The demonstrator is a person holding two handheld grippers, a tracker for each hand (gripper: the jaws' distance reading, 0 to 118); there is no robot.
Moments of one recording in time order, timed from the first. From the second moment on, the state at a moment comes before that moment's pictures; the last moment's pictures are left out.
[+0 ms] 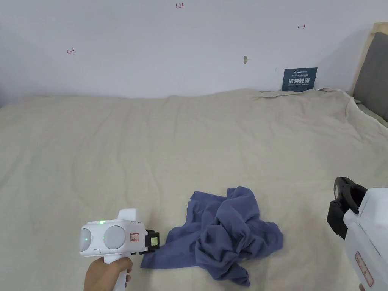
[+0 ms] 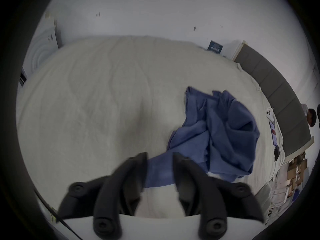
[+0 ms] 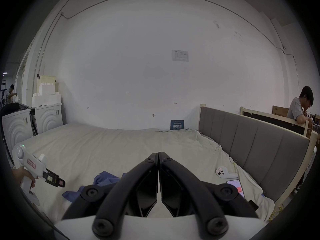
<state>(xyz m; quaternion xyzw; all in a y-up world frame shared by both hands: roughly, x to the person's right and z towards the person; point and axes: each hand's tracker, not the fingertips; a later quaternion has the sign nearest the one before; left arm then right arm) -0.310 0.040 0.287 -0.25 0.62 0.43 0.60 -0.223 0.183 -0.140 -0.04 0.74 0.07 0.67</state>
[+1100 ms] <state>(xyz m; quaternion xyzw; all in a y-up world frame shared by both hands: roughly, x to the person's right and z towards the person) -0.298 0.055 0.267 -0.27 0.59 0.40 0.65 -0.360 0.071 -0.131 -0.25 0.74 0.26 0.57</state>
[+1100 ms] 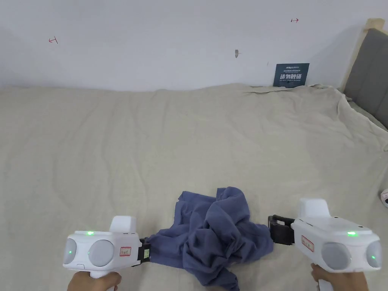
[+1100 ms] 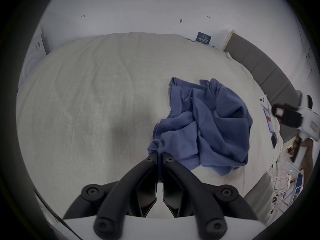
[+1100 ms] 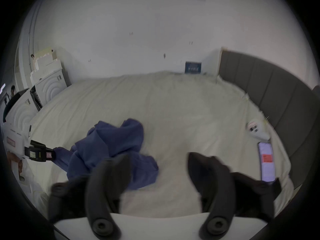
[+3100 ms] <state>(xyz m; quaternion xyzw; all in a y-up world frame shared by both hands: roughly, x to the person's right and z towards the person) -0.329 0.361 0.397 0.00 0.71 0.25 0.65 -0.375 0.371 -0.203 -0.13 0.76 0.08 0.63</state>
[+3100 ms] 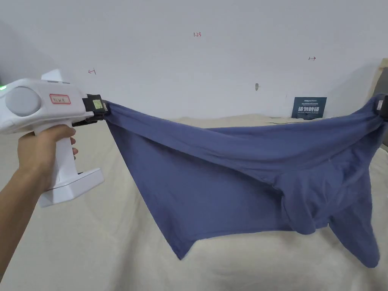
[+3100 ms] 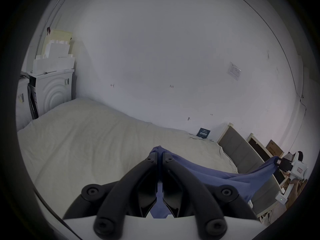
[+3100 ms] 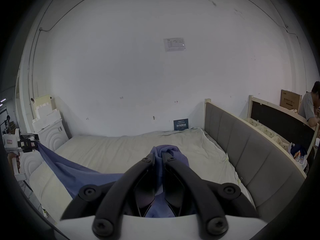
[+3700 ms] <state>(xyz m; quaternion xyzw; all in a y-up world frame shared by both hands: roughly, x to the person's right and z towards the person) -0.400 0.384 0.407 -0.01 0.76 0.21 0.62 -0.464 0.365 -0.175 -0.13 0.76 0.04 0.64</state>
